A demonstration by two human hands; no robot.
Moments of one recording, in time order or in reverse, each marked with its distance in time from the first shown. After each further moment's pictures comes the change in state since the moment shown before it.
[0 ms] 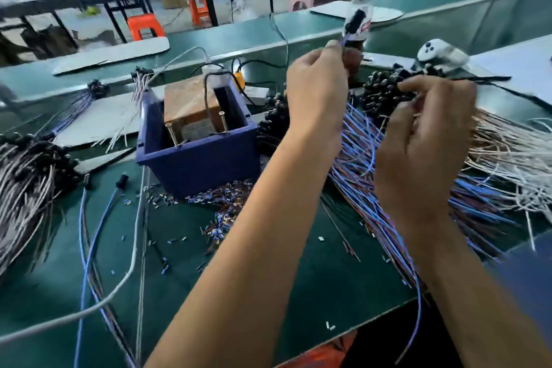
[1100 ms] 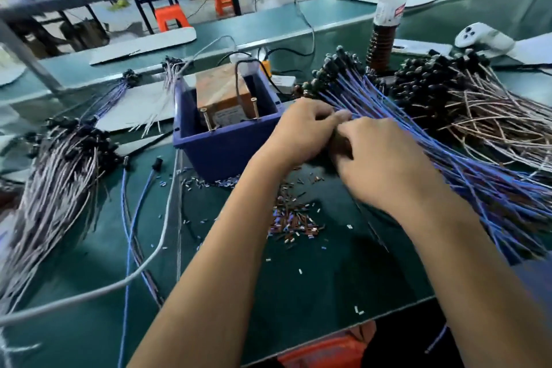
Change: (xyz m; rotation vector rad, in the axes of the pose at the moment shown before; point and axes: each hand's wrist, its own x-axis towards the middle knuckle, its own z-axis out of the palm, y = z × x) left_hand 0.023 -0.049 -0.085 0.875 -0.259 0.195; right_hand -0.006 -0.052 0.015 -0.281 -0.908 -0.052
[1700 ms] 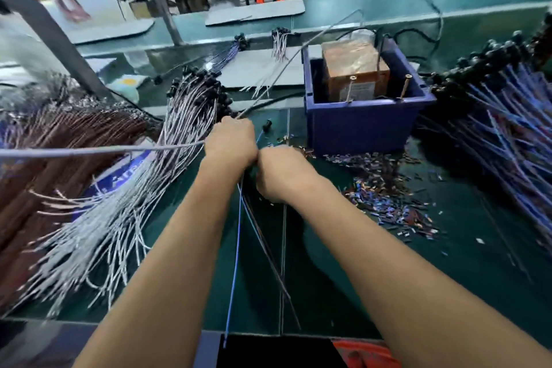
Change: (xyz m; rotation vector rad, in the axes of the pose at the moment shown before) left_hand -0.115 -0.163 -0.163 0.914 0.122 -0.671; right_hand 0.014 -0.219 0.149 0.071 -0.520 -0.435
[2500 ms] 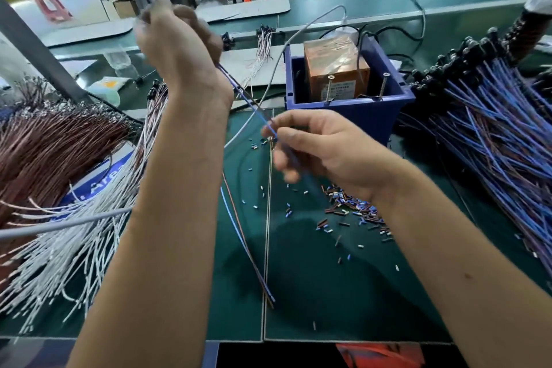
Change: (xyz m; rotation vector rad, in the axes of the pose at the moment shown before) left_hand 0.002 0.032 -0.108 -2.174 0.692 -0.112; right_hand -0.055 0.072 -0.056 1.360 -0.126 -0.281
